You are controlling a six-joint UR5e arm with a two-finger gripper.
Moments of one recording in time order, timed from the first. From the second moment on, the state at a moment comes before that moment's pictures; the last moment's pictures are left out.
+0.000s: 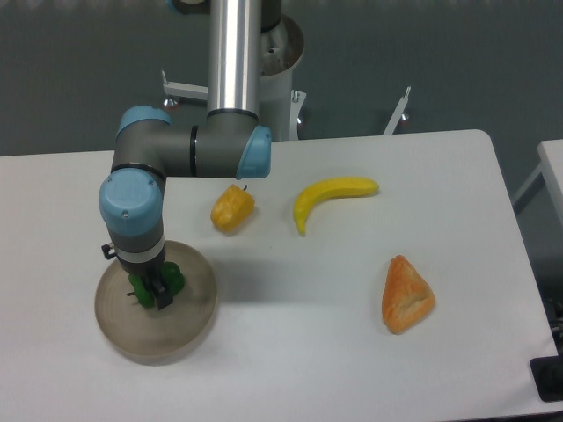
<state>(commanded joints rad) 1.81 -2.20 -1.31 -1.23 1.43 0.96</state>
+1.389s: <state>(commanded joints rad) 2.22 -1.99 -1.35 -1.32 1.48 1.11</state>
